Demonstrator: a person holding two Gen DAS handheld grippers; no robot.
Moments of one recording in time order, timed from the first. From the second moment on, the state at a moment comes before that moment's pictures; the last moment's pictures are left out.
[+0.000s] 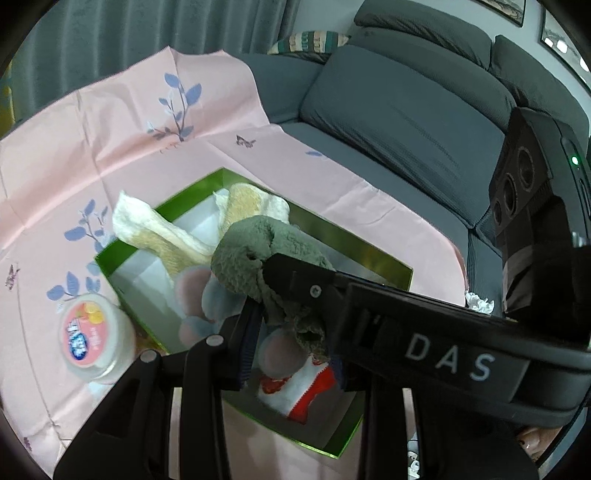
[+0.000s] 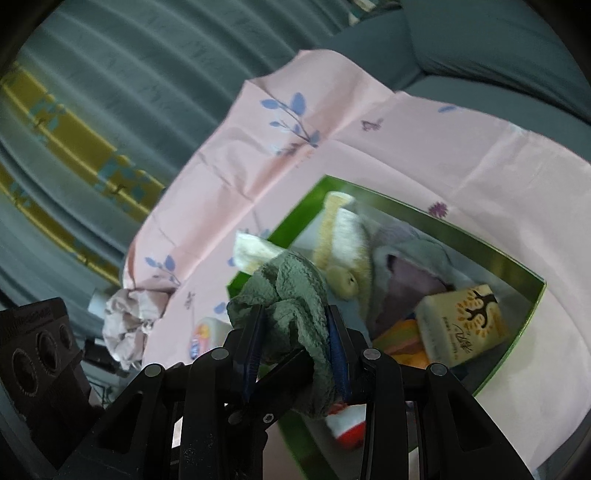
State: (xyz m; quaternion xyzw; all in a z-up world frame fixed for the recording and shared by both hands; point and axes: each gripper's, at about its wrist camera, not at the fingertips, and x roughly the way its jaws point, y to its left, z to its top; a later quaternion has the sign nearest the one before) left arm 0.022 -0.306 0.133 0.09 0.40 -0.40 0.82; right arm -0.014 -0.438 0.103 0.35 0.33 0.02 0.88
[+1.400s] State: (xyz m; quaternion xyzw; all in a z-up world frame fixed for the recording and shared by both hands) left arm 0.048 -0.327 0.092 0.07 0.47 -0.39 0.79; right arm -0.001 -0.462 0.069 0.38 0.38 -0.06 0.84
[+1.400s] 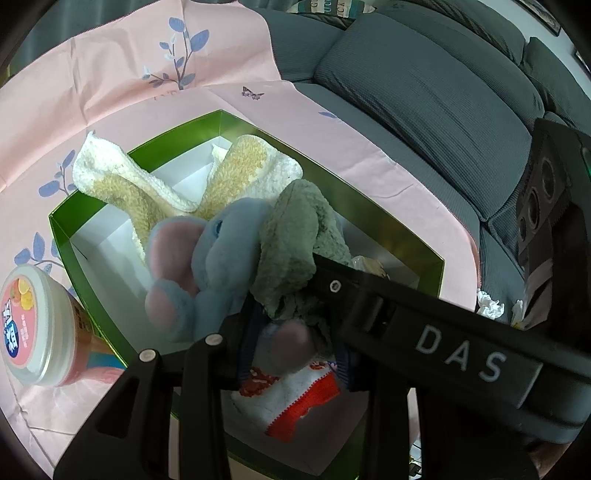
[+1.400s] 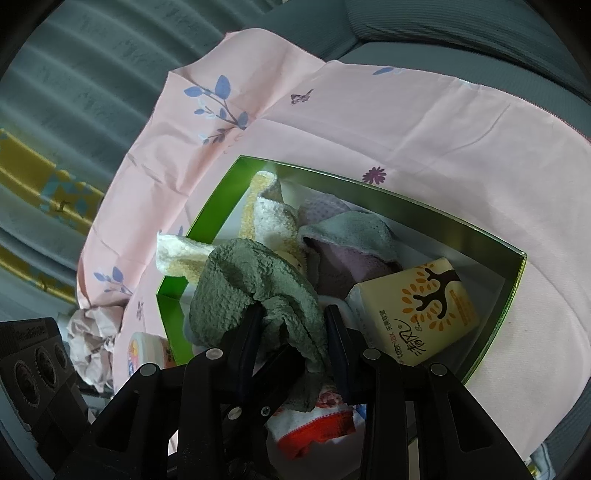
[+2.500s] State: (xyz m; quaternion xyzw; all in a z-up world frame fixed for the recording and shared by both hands) left arm 0.046 -0.325 0.093 0.06 0.47 -0.38 0.79; right arm -0.014 -0.459 0.077 0.37 0.38 -0.06 0.85
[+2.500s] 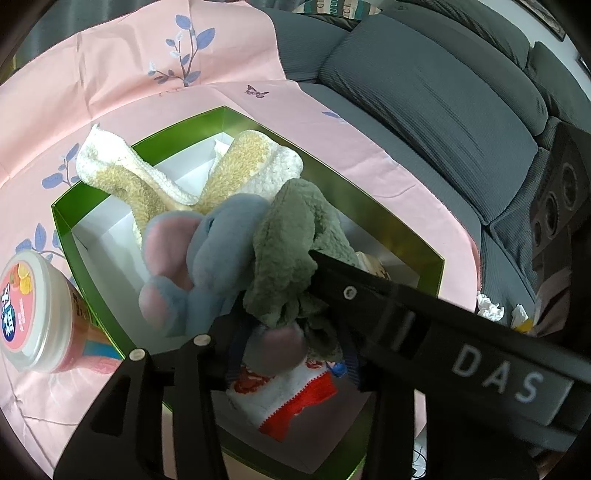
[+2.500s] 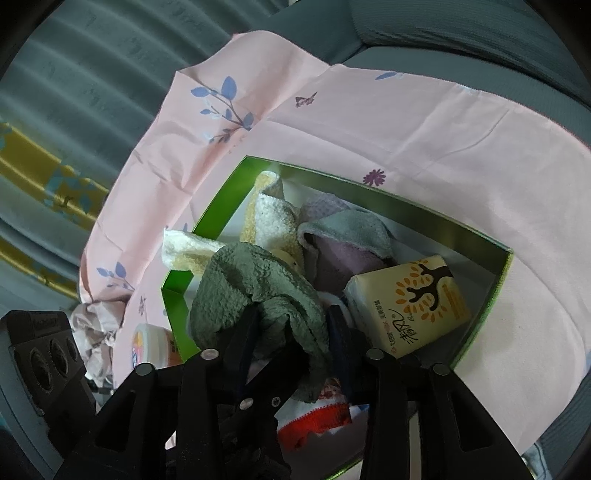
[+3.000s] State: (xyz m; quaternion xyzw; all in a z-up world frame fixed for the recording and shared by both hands) left arm 0.031 -0.309 0.118 0.05 0.45 -0.37 0.81; right arm -0.036 -0.466 0.094 0.38 0.34 -0.03 0.86
